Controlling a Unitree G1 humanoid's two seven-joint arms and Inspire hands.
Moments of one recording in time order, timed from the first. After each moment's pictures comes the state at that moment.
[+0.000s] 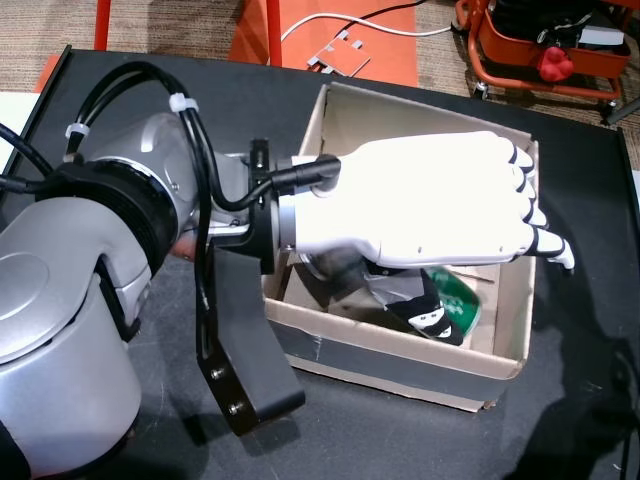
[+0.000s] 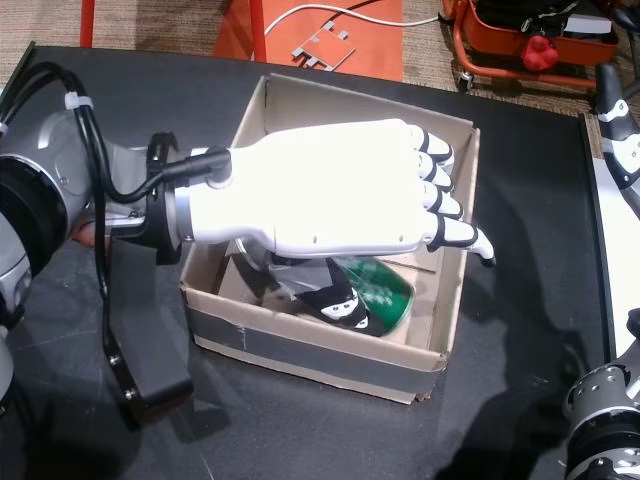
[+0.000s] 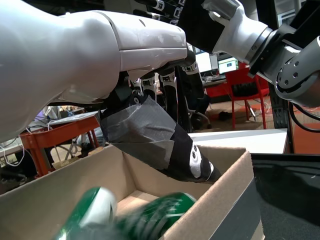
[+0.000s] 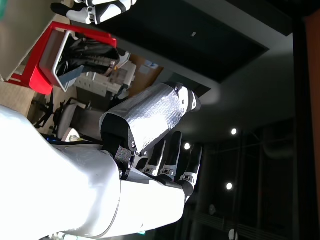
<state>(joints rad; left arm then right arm) -1.31 0.17 -1.09 1.36 1.28 -0.99 1.02 -0.68 -0.24 -0.58 1.15 0.65 -1.27 0.99</state>
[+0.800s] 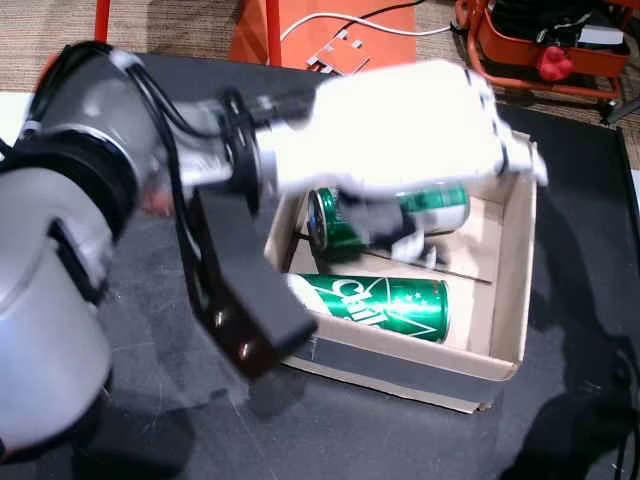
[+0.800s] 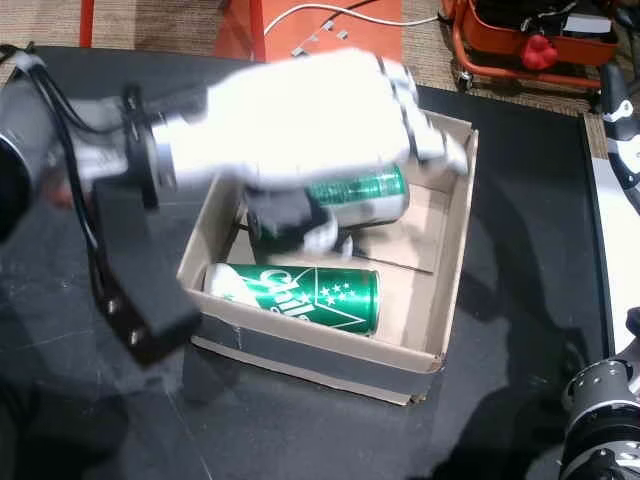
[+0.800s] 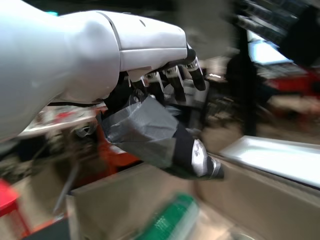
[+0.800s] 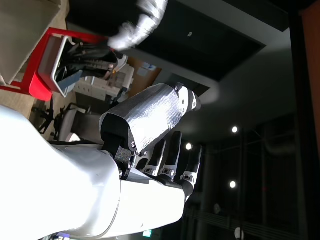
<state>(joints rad) -1.36 0.31 -0.72 1.38 0.88 -0.99 0.47 -0.70 -0.23 -0.63 1.18 0.64 -1.23 1.03</state>
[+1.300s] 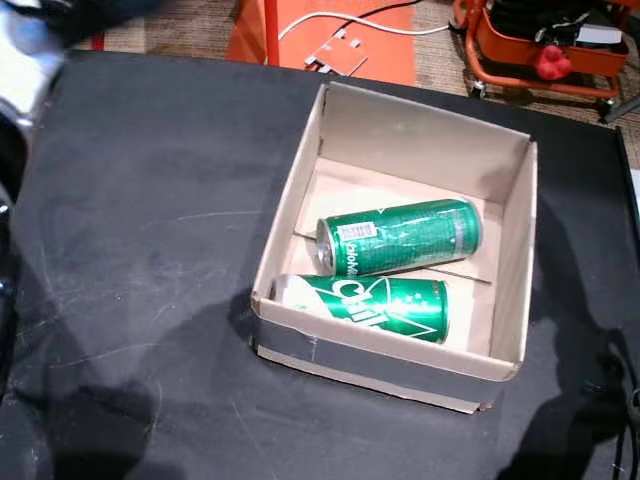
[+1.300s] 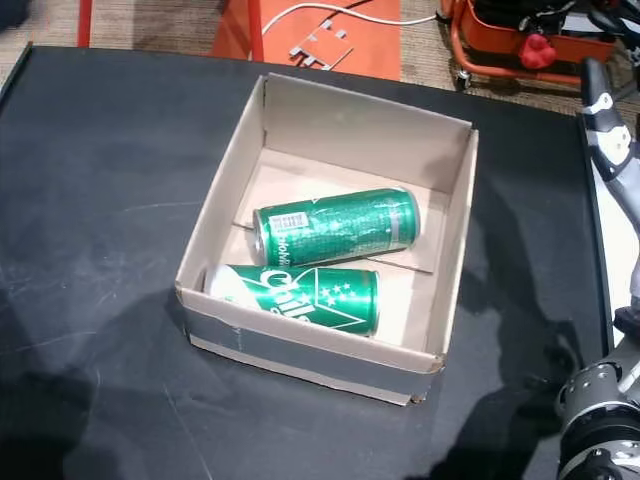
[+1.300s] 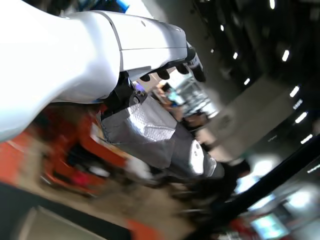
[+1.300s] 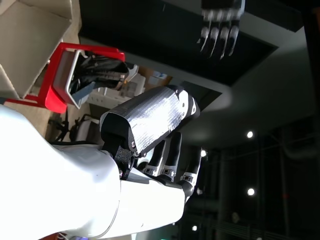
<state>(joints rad) -1.19 0.37 0.18 1.29 -0.21 -0.88 -0.80 -0.71 -0.24 -0.60 1.23 0.55 -1.18 0.94</state>
